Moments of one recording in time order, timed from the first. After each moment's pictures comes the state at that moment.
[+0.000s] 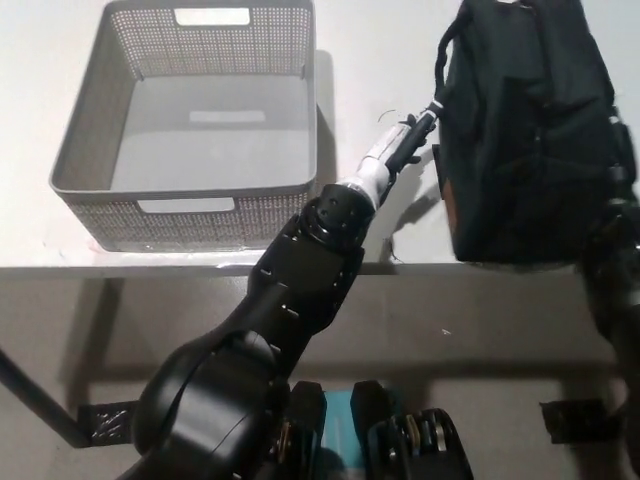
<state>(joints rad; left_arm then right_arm) -1.16 -0.16 -0.11 1.30 0.07 -0.11 0.02 -0.98 -0.18 -0.40 1.27 0.38 -0.25 0.11</state>
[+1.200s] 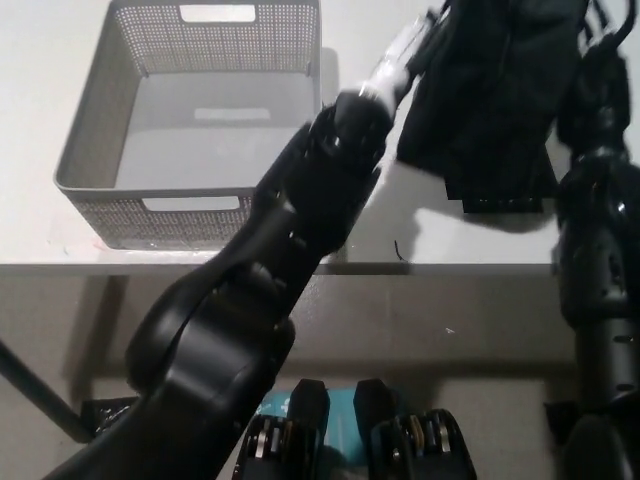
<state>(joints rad) -1.36 -0.13 -0.16 1.25 0.10 -0.06 0.05 -0.89 -0.06 -0.35 0.55 0.40 0.01 -0.11</state>
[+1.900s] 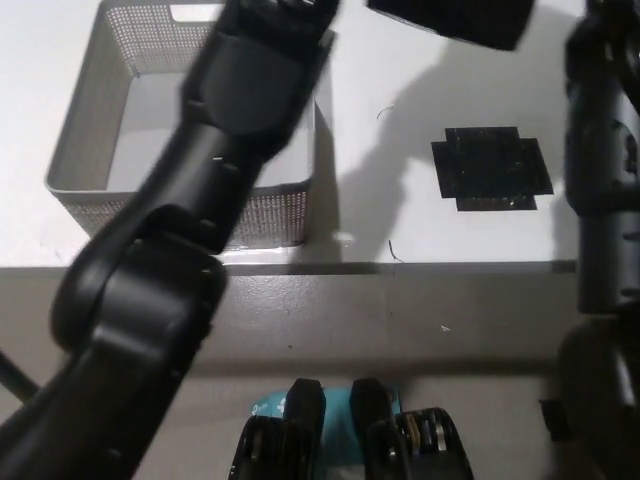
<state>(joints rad) -1.39 0.05 -0.12 0.79 0.10 0.09 0.04 -1.17 -0.07 -0.28 0.51 0.38 0.11 -0.19</state>
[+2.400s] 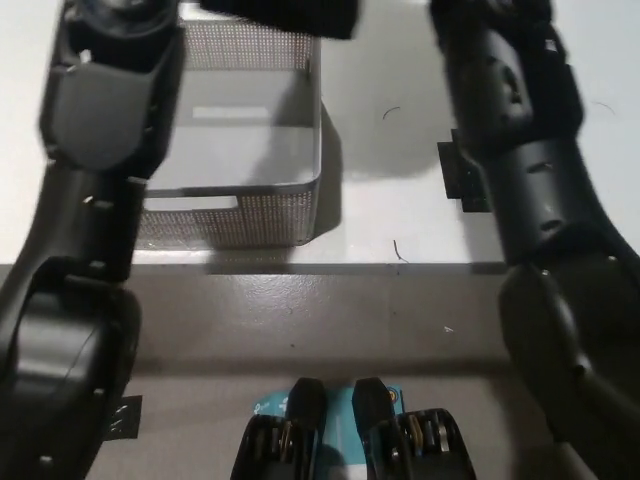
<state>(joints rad) -1.22 0.19 0.04 0.43 0.10 0.26 0.05 -1.37 0.04 -0.19 0.85 0.38 0.10 -0.14</state>
